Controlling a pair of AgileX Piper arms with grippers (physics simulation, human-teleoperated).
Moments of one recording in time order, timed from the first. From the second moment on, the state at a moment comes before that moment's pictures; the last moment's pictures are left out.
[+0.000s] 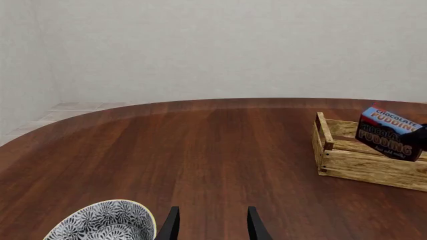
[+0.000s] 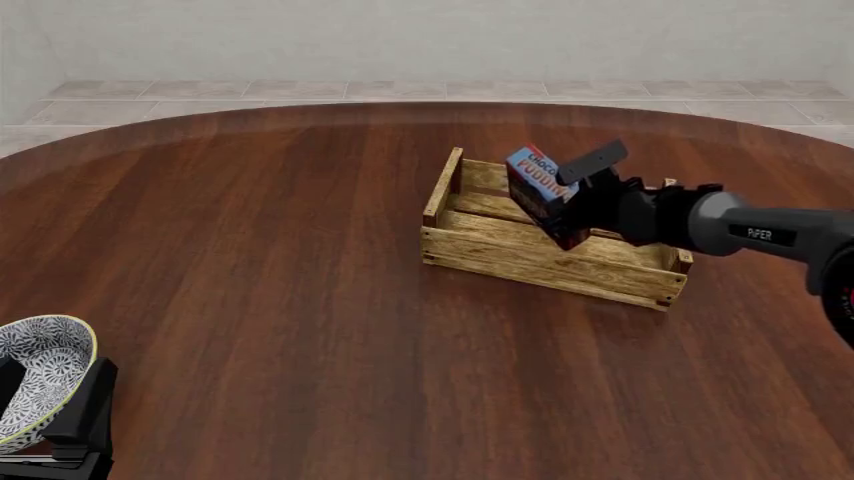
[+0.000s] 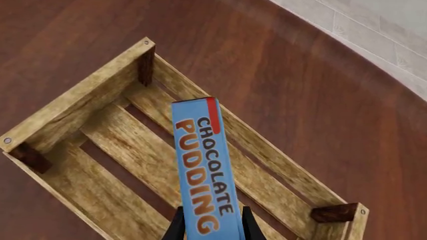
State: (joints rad) left arm 0.00 0.01 0.00 0.00 0.00; right arm 0.15 1.96 -1.28 -0.03 -0.34
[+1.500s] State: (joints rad) left arm 0.00 0.01 0.00 0.00 0.00; right arm 0.14 2.01 -1.29 -0.06 -0.28
